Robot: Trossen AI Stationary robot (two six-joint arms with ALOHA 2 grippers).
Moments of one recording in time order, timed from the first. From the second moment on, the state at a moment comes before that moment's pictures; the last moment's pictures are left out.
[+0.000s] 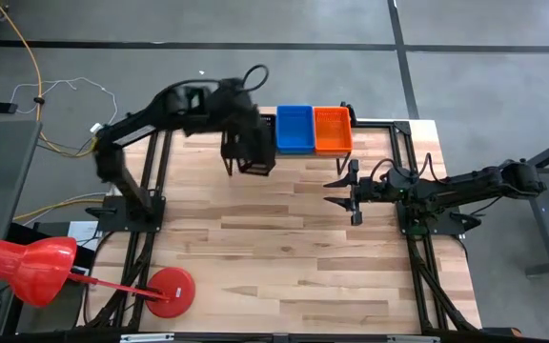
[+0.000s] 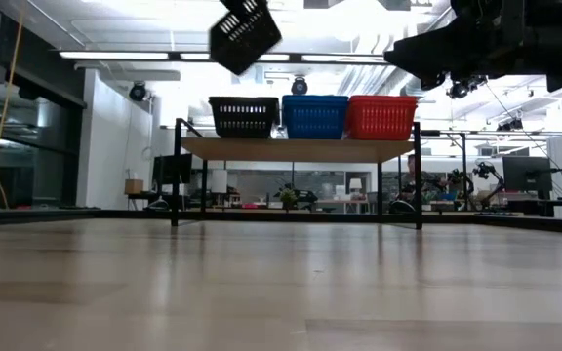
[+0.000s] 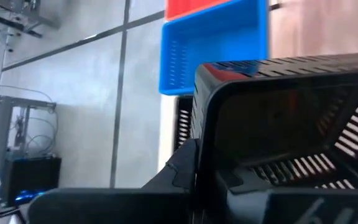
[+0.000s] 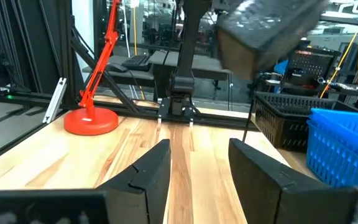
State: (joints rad) left arm 0.33 1.70 2.14 -1.35 -0.43 0.45; right arm -0.03 0.92 0.24 0.71 -0.06 -0.14
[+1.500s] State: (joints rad) left arm 0.39 1.96 2.32 -1.46 -0.67 0.58; right arm -0.03 0.92 0.24 0.67 -0.06 -0.13
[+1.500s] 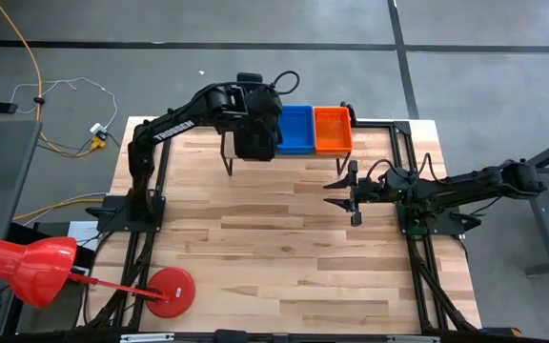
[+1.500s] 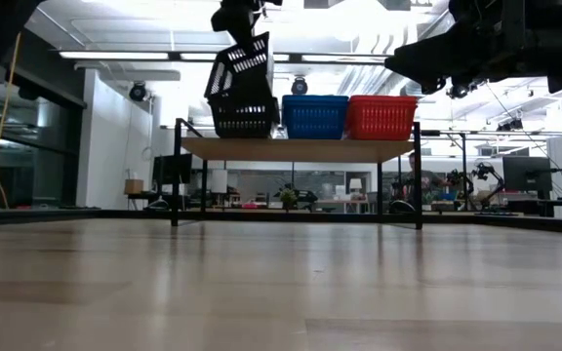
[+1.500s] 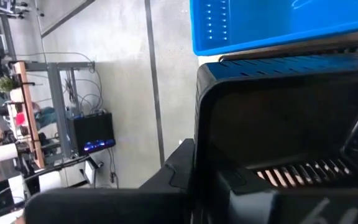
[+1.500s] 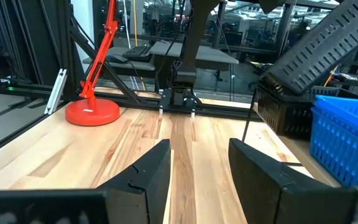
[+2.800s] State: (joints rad) left arm 0.32 1.62 2.04 -1.02 0.15 0.33; right arm -0.03 0.92 0.24 0.67 -0.06 -0.10
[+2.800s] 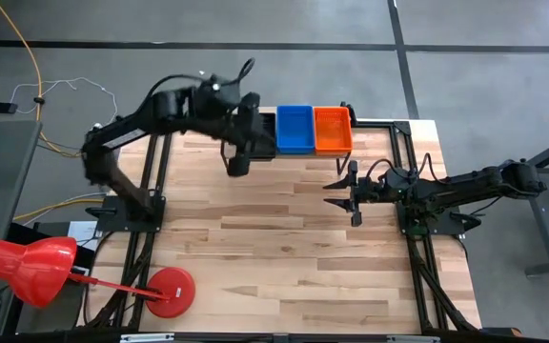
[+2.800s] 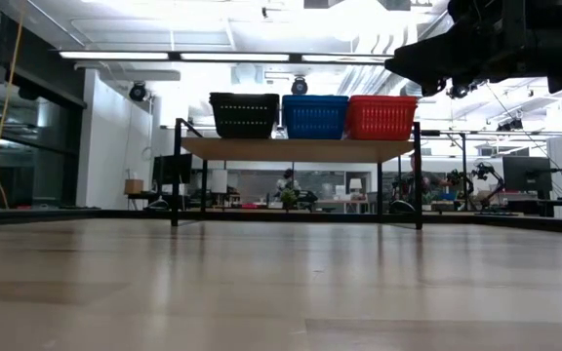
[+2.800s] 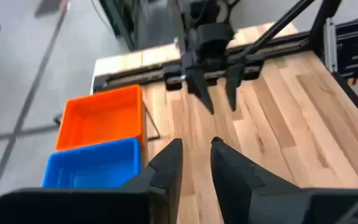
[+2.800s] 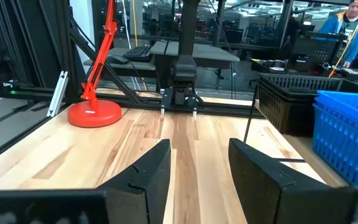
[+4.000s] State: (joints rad) left arm 0.29 0.41 0.16 0.47 0.13 0.19; right arm -0.03 0.91 0.24 0.73 -0.02 0.03
